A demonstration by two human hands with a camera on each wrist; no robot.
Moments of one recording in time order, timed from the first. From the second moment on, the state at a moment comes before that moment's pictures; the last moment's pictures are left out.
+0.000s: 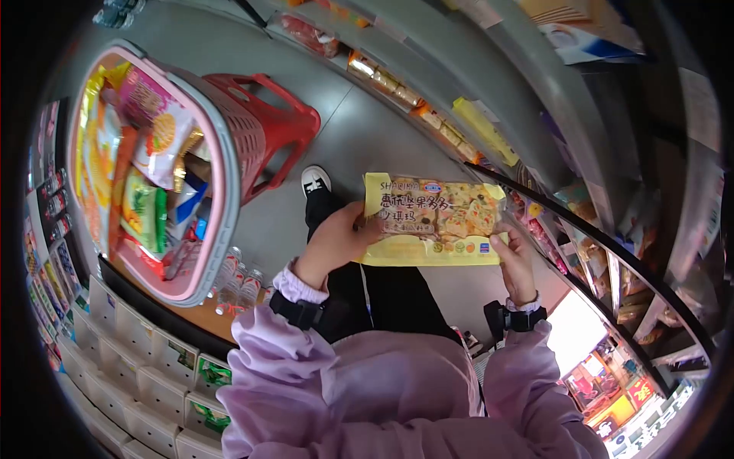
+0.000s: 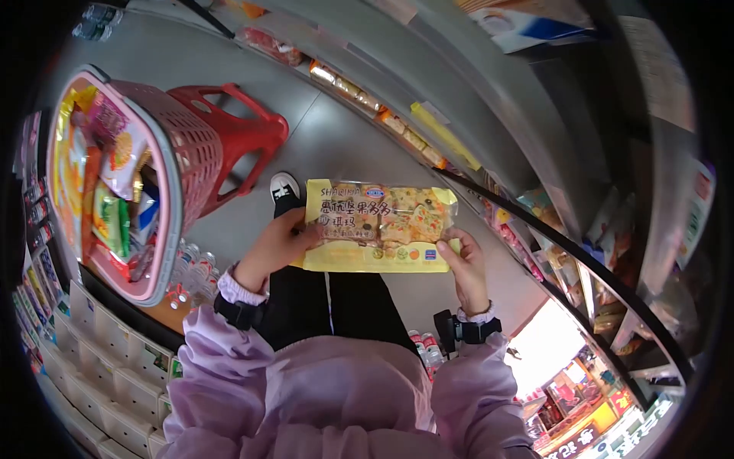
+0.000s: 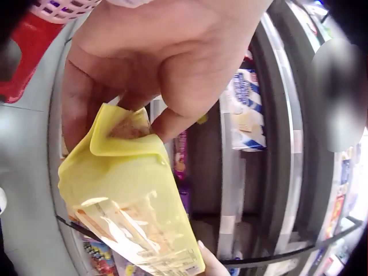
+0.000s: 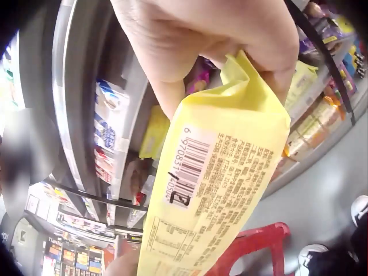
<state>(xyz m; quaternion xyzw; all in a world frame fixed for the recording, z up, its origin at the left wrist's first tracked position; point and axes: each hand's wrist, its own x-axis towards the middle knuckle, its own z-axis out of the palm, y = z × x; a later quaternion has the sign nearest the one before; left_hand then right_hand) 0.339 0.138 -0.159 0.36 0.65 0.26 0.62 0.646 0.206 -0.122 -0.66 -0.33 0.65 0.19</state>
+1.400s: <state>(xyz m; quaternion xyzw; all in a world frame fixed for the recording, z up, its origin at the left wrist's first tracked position) 0.273 0.453 -0.422 0.69 0.61 0.35 0.16 0.518 0.401 -0.331 -0.54 -0.44 0.54 0.47</state>
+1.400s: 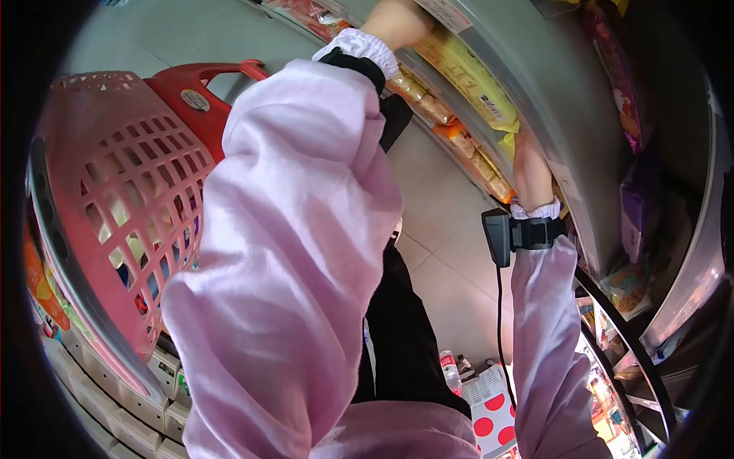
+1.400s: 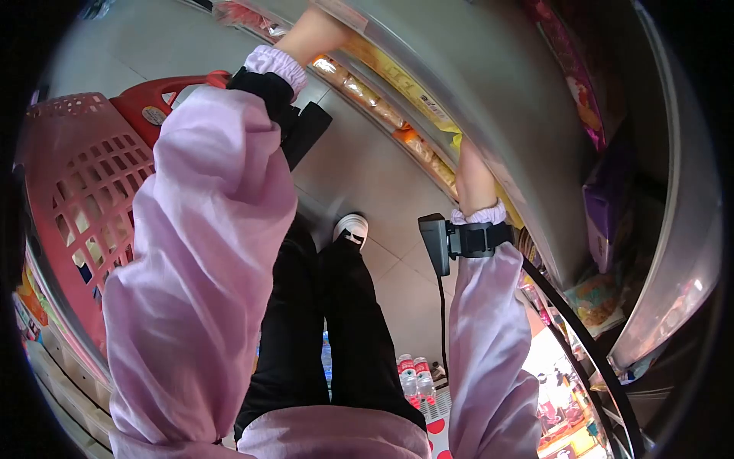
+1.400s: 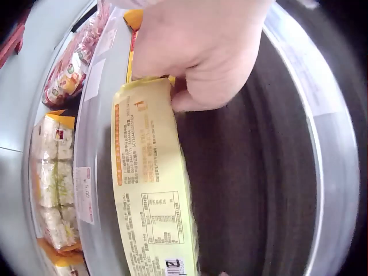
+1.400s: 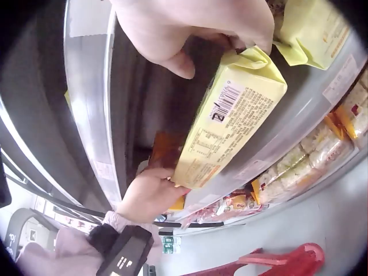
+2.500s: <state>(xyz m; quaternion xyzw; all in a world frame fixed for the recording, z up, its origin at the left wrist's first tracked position) 0.357 0.143 -0.246 0.27 0.69 0.38 0.56 0.516 0.247 -0.217 -0.49 -0.48 0.73 0.00</state>
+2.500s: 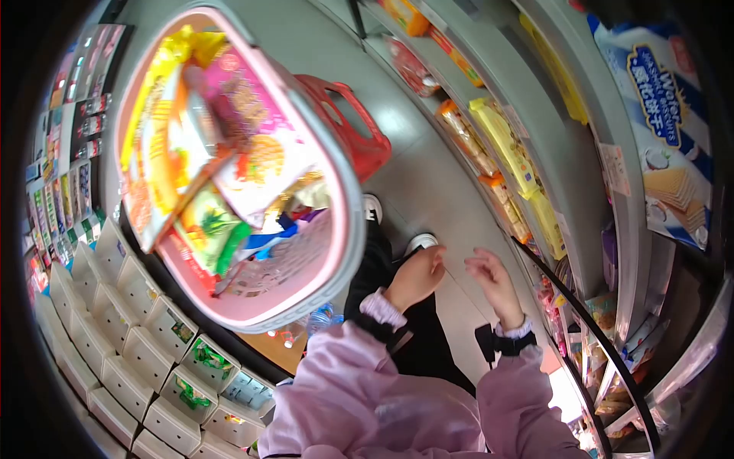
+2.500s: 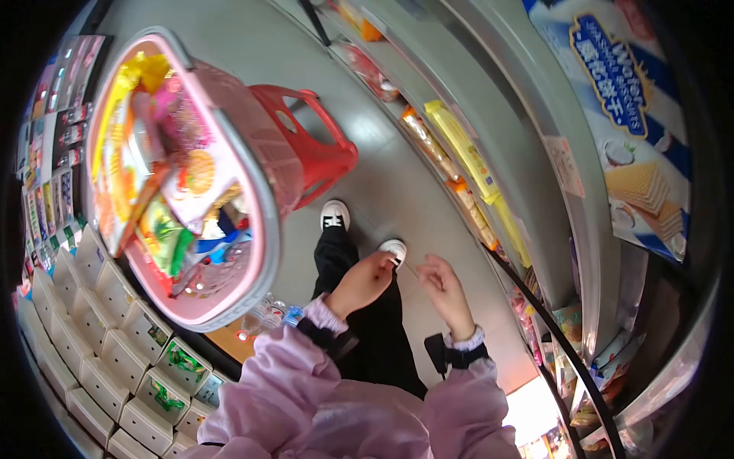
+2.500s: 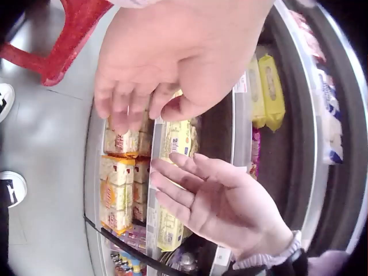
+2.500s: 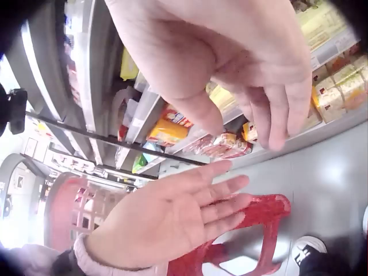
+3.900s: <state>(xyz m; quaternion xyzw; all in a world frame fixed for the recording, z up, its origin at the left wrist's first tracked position) 0.014 -0.015 -0.067 0.03 0.81 0.51 0.28 0.165 0.258 -0.073 -0.27 -0.73 0.62 0.09</state>
